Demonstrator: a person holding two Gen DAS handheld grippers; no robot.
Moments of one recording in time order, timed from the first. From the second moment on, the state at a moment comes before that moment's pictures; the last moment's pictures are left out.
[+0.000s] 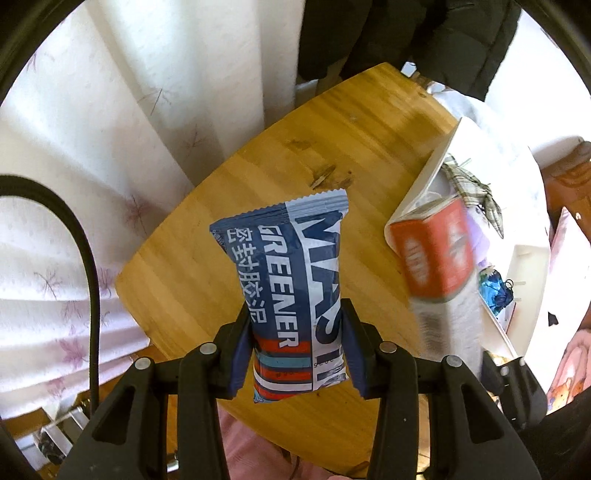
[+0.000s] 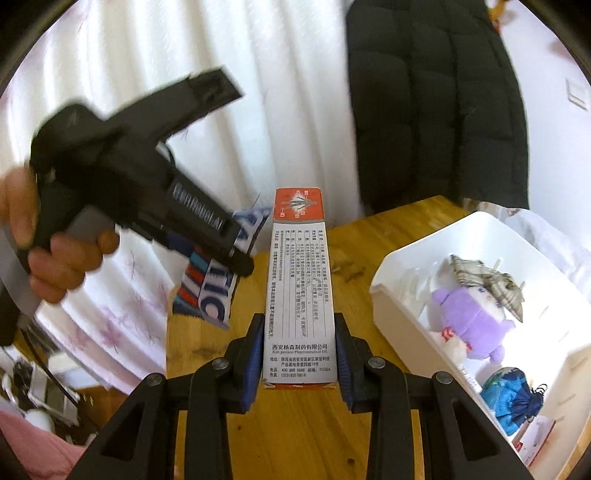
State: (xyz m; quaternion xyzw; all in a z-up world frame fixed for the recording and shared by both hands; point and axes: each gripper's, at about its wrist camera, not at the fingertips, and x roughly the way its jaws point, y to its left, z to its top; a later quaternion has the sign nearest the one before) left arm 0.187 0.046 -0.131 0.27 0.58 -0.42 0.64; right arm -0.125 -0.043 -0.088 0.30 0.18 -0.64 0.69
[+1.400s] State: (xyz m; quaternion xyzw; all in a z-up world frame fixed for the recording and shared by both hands) left arm 0.005 -0.106 -0.094 0.46 0.39 -0.61 0.52; right arm -0.287 0.052 -0.082 0.33 0.09 -0.84 0.42
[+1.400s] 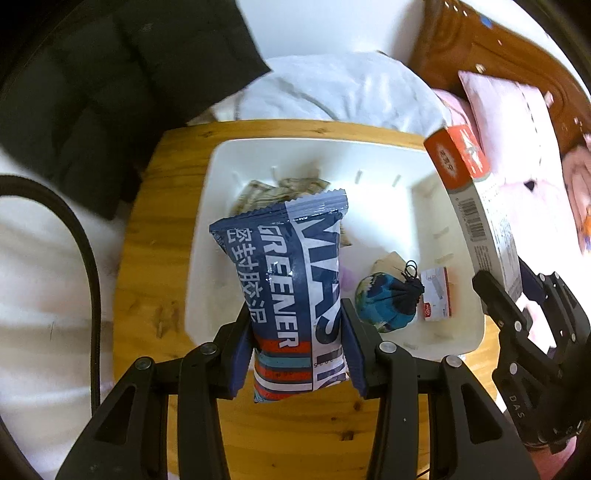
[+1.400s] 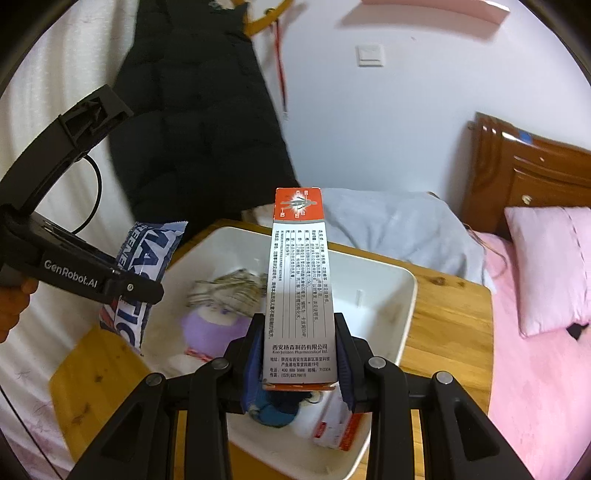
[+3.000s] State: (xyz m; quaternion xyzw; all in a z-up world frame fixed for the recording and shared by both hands) left arm 0.065 -0.065 -0.018 0.40 0.35 -0.66 0.54; right arm -0.228 0.089 -0.017 0.34 0.04 -0.88 0.32
